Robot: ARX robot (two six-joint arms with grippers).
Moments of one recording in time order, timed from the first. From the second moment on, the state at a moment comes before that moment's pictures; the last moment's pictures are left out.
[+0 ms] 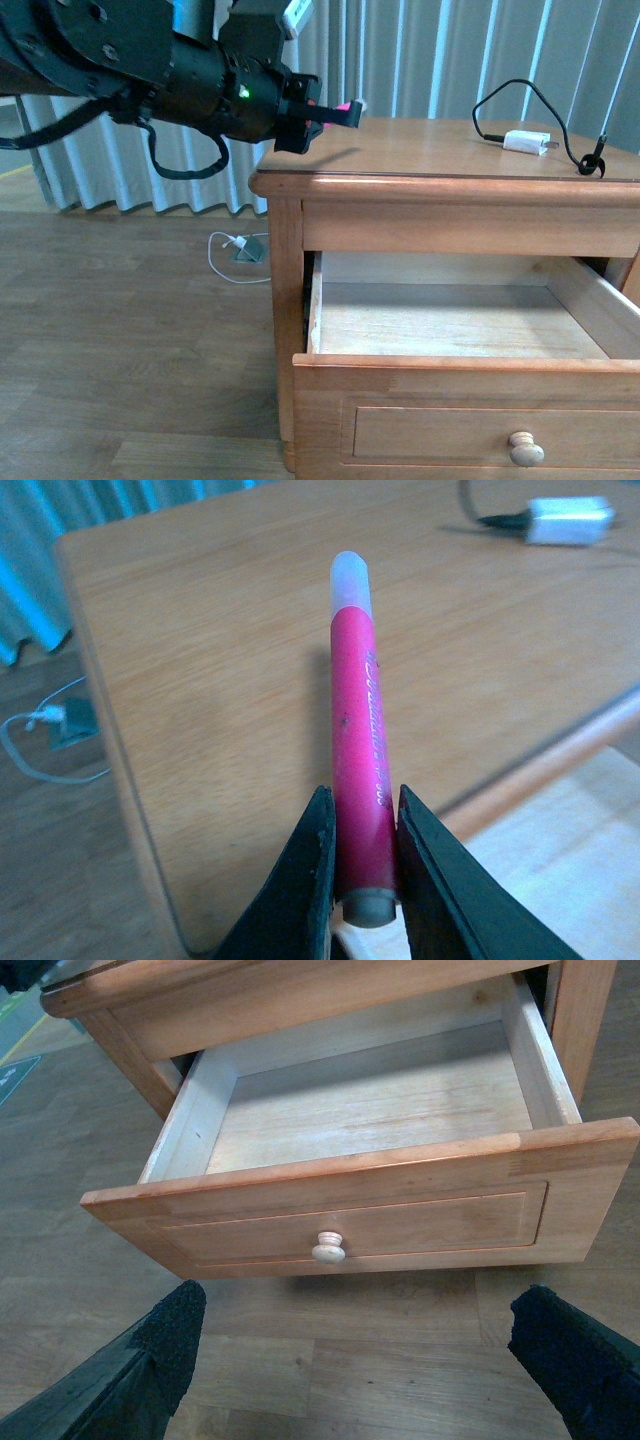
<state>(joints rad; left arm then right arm) -0.34 1.93 1.42 0.32 0.19 0.15 -0.12 0.59 0.25 -0.05 -0.34 0.19</state>
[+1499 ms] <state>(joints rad) -0.32 1.38 0.75 0.43 0.09 0.15 -0.12 0.59 0.25 -0.05 -0.34 0.19</state>
